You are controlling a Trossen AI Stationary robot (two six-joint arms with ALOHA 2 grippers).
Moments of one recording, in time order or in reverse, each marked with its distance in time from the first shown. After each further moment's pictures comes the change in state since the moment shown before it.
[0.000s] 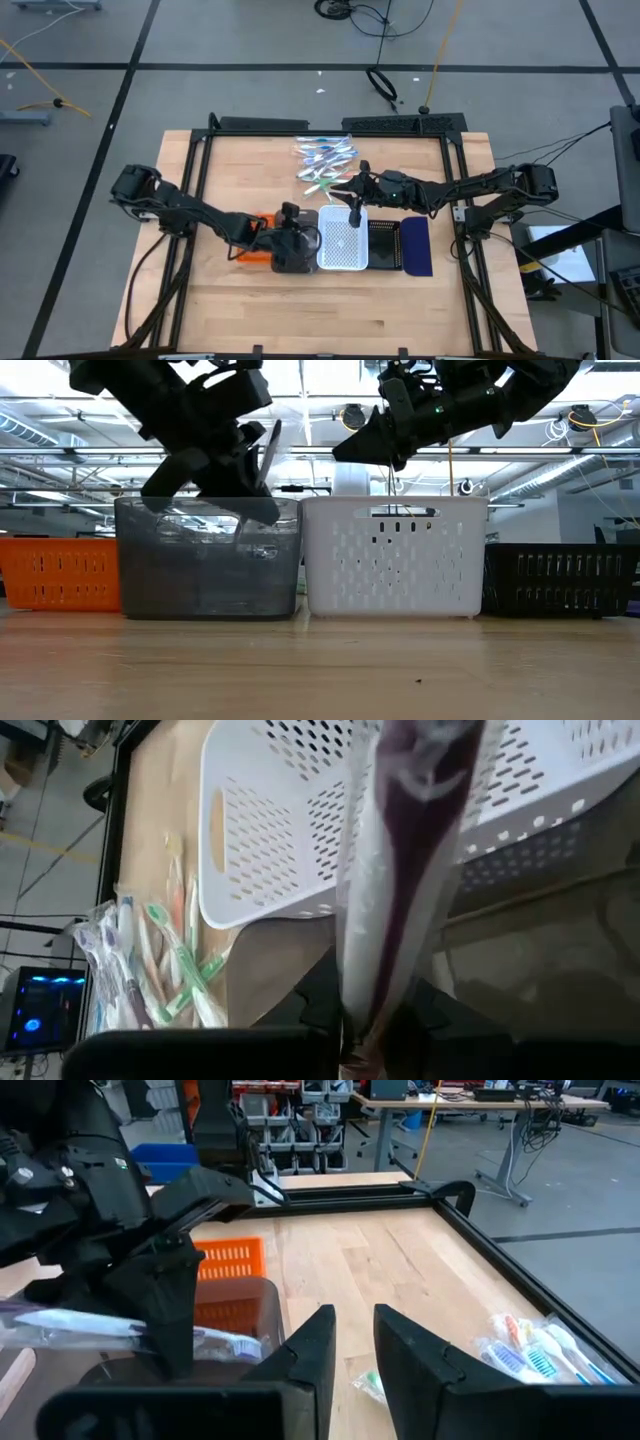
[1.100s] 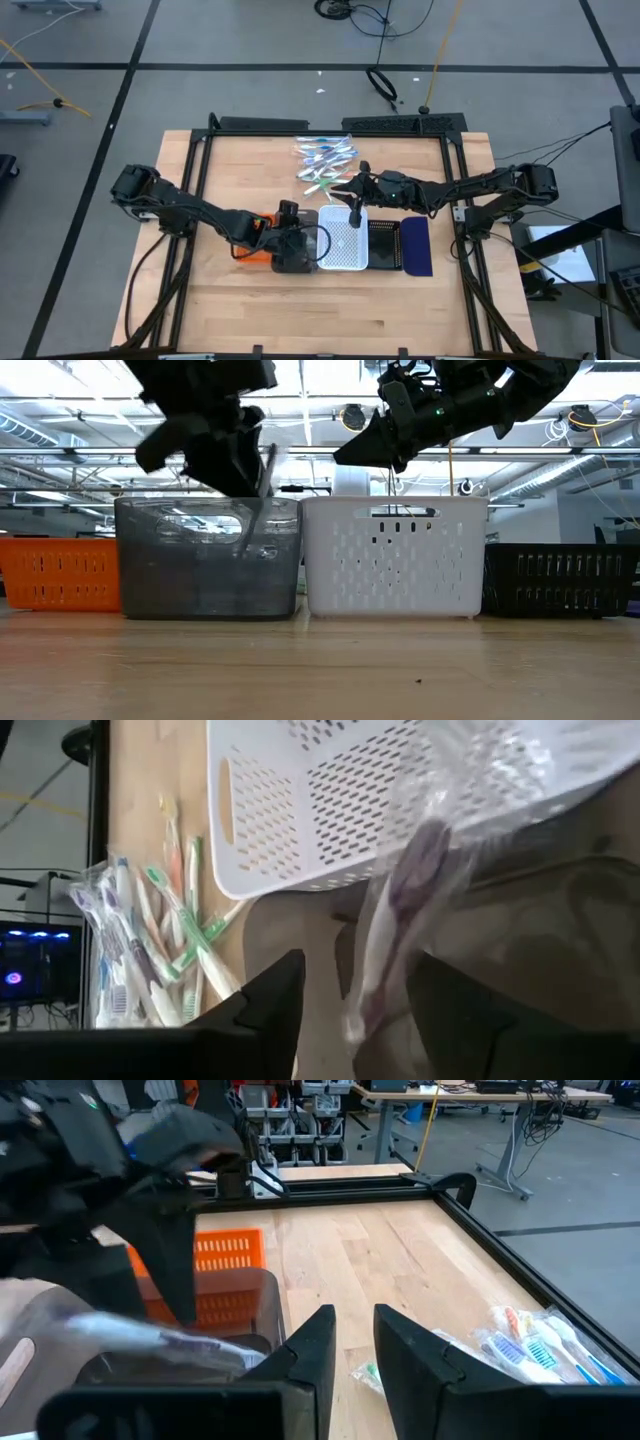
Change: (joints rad) left arm -0.019 -0.002 0.188 -0.360 0.002 -0.142; right arm -0.001 0.000 0.000 -0.016 0.000 0.000
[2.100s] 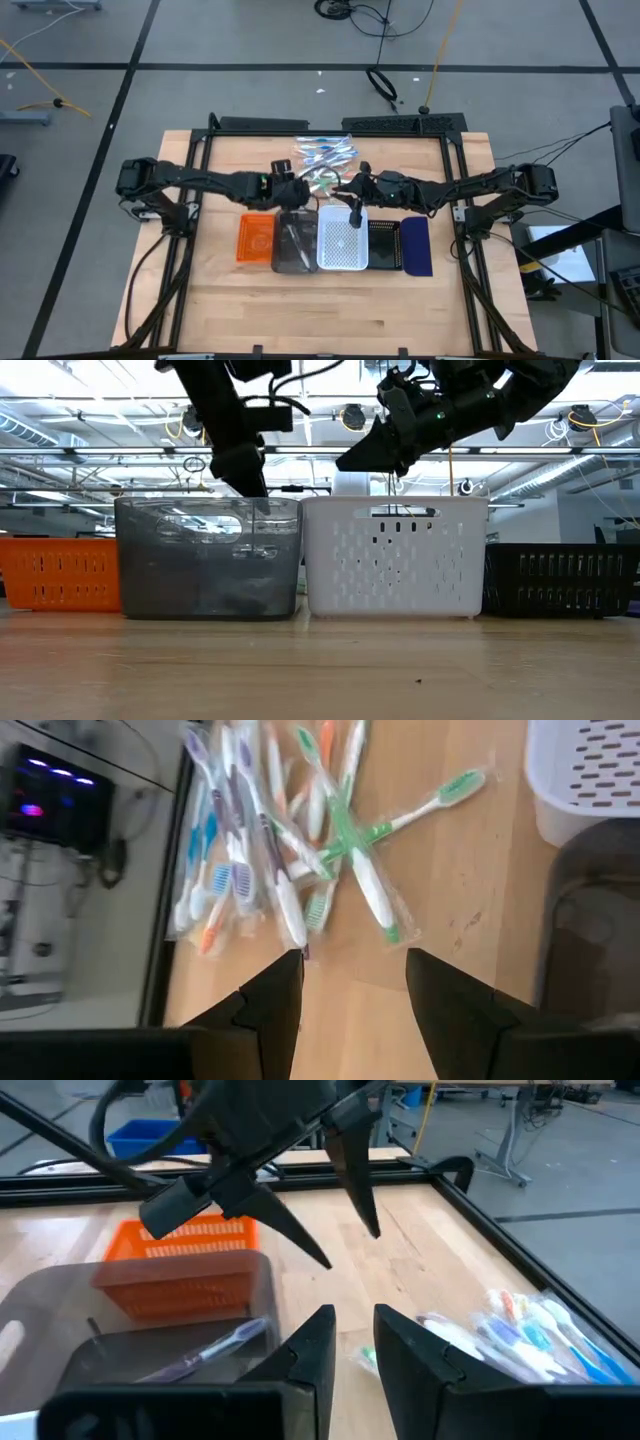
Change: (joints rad) left arm 0.356 0.000 0.109 -0.174 0.027 -0.049; right arm -0.014 0.000 0.000 -0.040 0.000 0.000
